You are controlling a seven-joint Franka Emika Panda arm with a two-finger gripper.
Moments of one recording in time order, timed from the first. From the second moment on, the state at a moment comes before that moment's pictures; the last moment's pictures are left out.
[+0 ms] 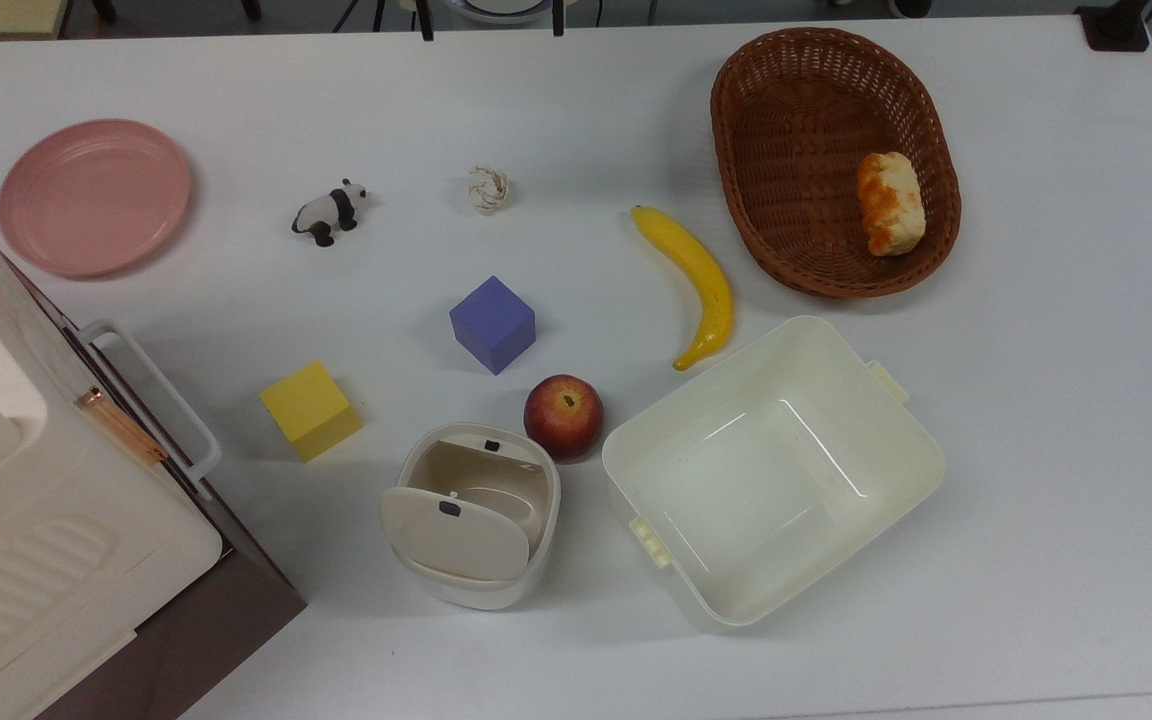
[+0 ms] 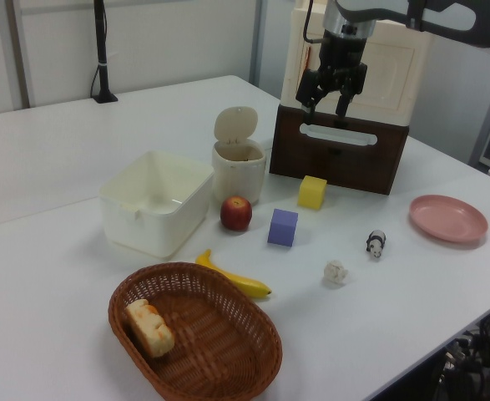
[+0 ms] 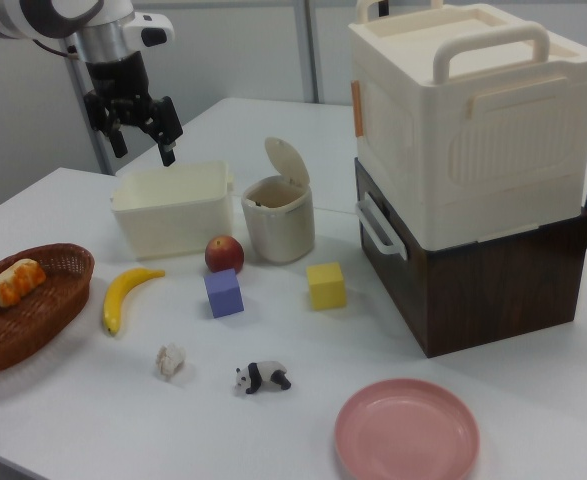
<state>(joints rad) 0.01 0.01 0.05 -1.54 0.01 1.62 0.00</state>
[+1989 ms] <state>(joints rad) 0.01 -0.05 0.07 -1.88 -0.05 1.81 0.18</state>
